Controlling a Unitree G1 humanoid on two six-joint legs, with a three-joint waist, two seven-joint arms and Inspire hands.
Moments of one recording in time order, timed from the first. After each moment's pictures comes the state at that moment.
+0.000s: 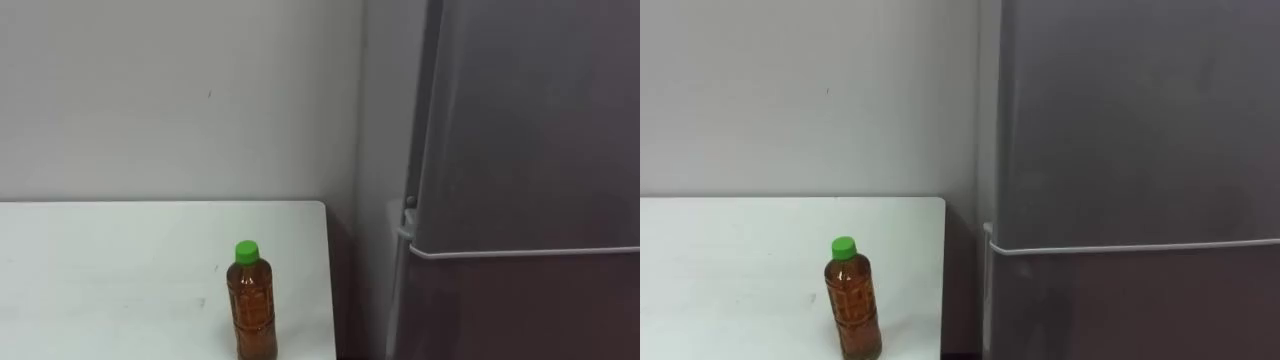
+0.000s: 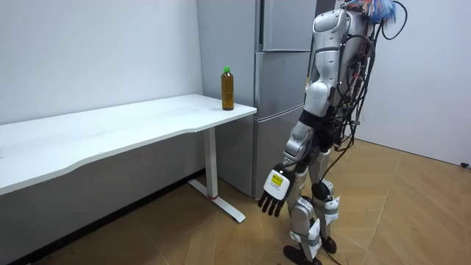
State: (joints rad) left arm 0.23 0.17 0.08 1.12 0.08 0.07 0.08; right arm 0.18 -0.20 -0.01 1.21 0.55 0.03 0.20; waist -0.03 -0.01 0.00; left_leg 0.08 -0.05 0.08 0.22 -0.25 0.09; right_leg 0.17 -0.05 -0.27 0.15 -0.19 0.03
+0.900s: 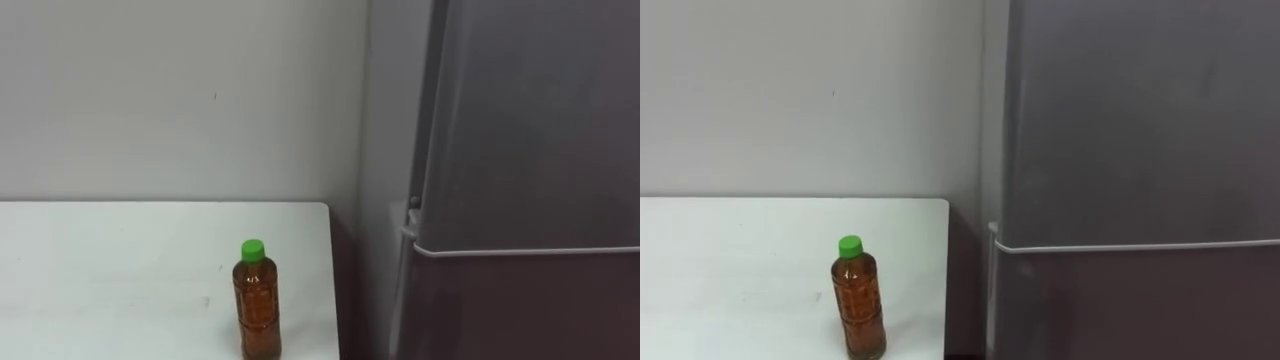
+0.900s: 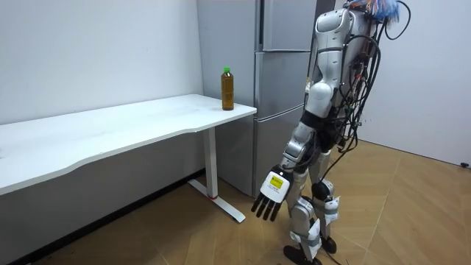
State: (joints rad) left arm 0.24 0.18 0.18 1.06 -0.13 0.06 0.21; right arm 0.18 -0.21 -0.04 1.22 0.54 0.04 0.18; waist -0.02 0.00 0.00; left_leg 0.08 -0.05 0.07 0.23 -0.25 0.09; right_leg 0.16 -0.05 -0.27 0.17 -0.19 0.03
